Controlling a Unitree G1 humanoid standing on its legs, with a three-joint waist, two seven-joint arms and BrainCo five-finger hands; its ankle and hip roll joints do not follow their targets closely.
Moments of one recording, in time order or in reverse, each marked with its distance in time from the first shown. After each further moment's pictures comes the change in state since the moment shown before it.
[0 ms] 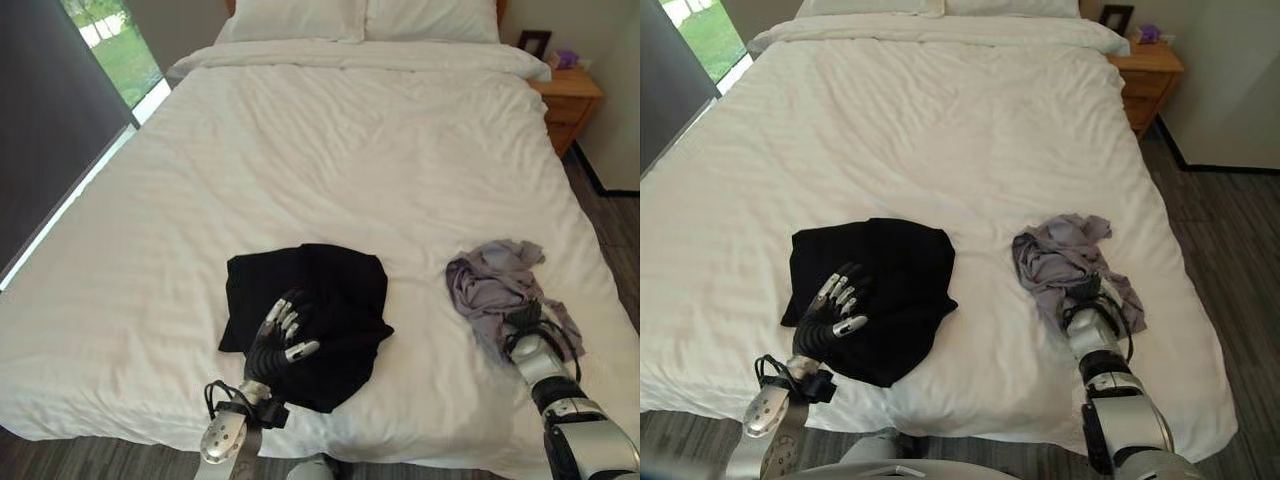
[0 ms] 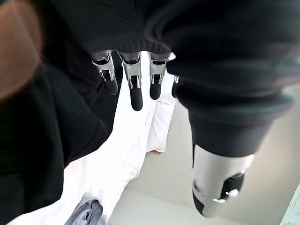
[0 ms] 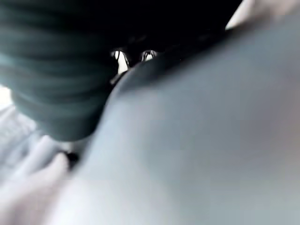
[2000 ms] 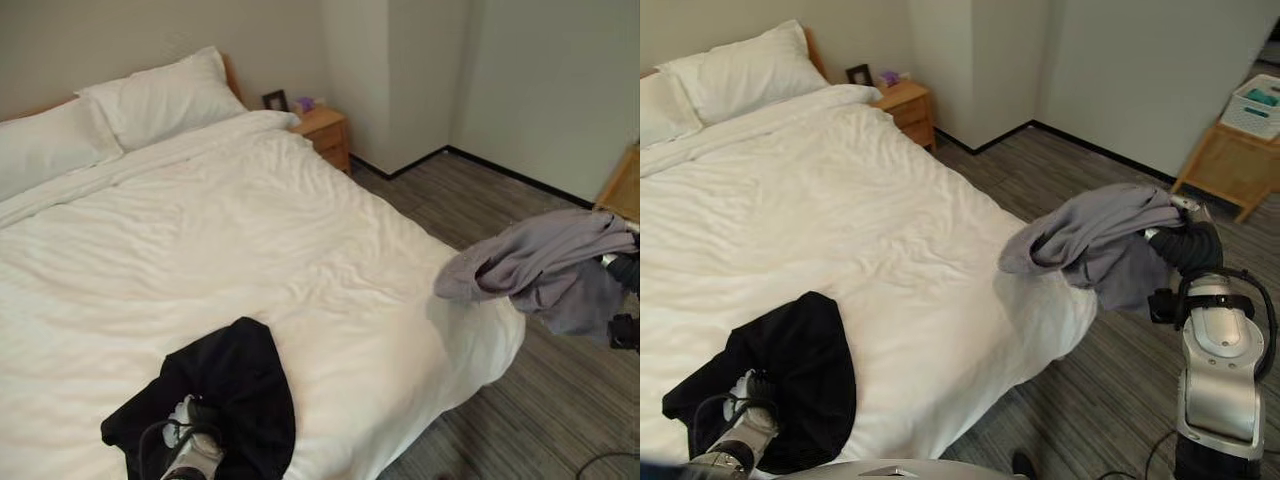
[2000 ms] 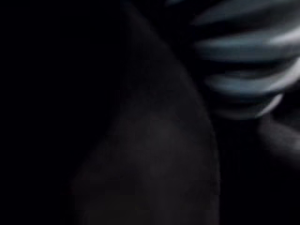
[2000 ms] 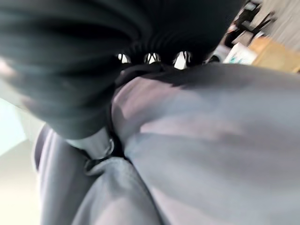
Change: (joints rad) left arm -0.428 0.197 -0.021 1.289 0.712 0.213 0.743; right arm 0.449 -0.054 -0.497 -1.244 0.333 0.193 0.436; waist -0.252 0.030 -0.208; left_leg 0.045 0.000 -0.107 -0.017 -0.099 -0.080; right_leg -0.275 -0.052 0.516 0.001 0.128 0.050
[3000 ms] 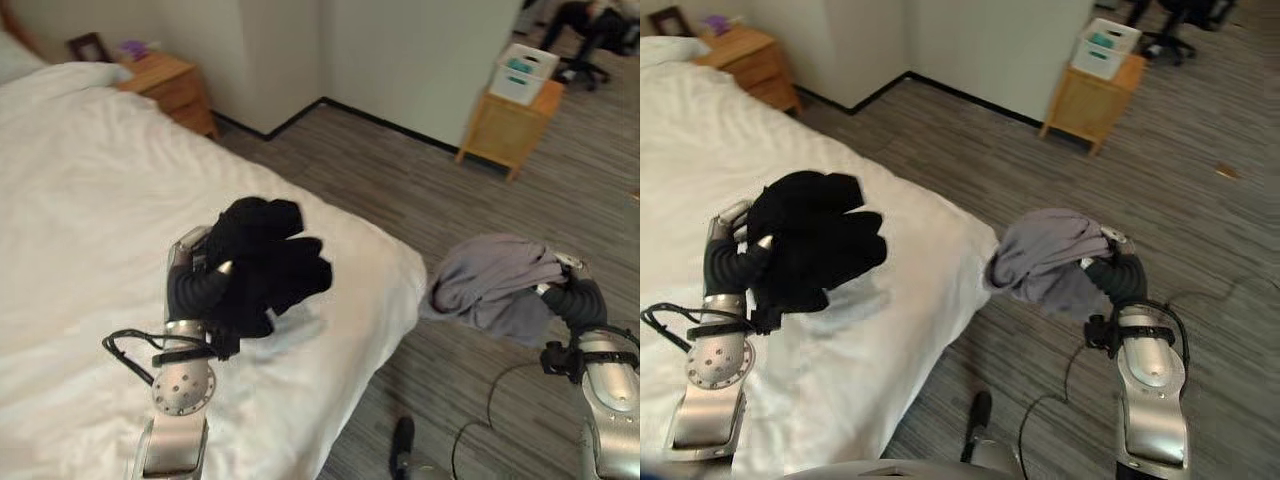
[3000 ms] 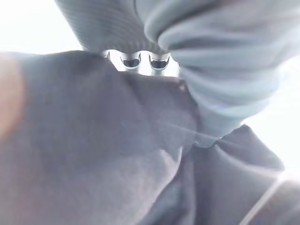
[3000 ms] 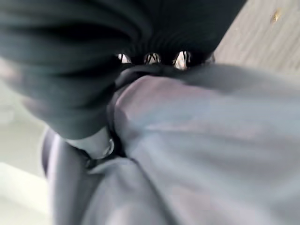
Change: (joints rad) left arm 0.259 -0.123 0.165 -1.636 -0.175 -0.089 -0.260; right arm -0.015 0.213 0.196 -0.022 0.010 -0.162 -0.048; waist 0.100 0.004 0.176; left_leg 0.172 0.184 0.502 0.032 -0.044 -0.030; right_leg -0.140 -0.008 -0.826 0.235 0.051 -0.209
